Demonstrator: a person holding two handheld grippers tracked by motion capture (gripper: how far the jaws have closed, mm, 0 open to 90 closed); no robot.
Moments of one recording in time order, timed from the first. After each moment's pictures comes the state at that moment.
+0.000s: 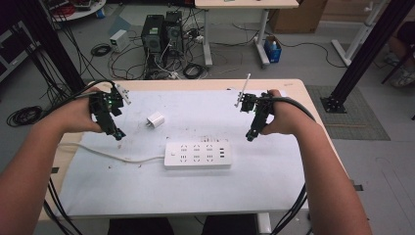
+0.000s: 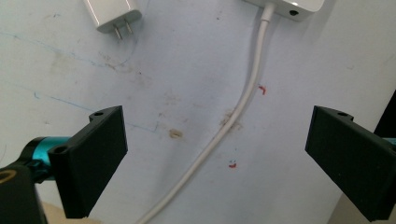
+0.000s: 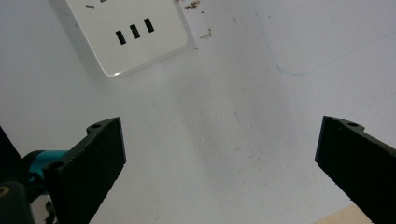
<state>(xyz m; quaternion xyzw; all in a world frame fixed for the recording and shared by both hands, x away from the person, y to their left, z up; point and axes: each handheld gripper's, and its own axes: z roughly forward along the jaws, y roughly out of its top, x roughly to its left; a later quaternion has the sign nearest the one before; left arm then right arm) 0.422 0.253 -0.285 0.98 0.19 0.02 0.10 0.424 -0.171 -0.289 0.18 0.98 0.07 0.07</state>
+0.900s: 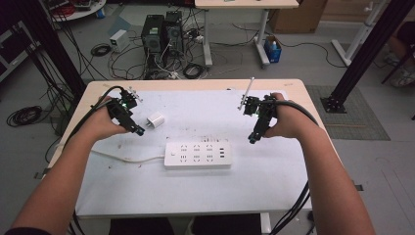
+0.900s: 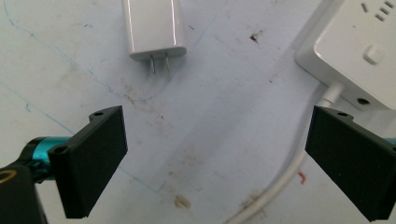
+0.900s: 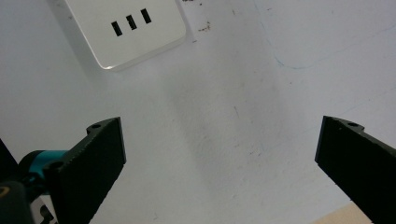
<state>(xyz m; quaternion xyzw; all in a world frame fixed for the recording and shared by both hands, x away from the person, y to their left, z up) 0.453 0.240 -0.345 0.93 0.33 0.06 0.18 0.419 -0.179 -0.295 0.18 0.98 0.07 0.08</state>
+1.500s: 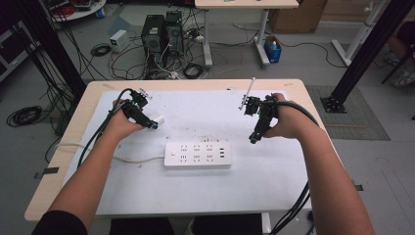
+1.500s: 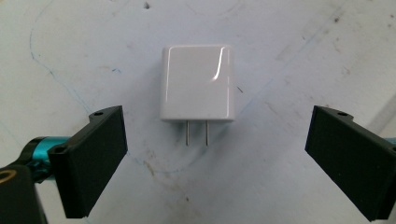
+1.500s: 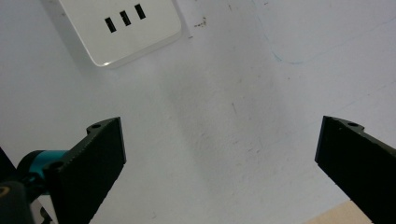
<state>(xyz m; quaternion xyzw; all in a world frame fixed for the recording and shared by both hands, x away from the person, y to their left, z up) 0.487 0.224 -0.389 0.89 0.38 0.11 0.23 0.420 -0.182 -0.297 0.19 0.98 0.07 0.08</state>
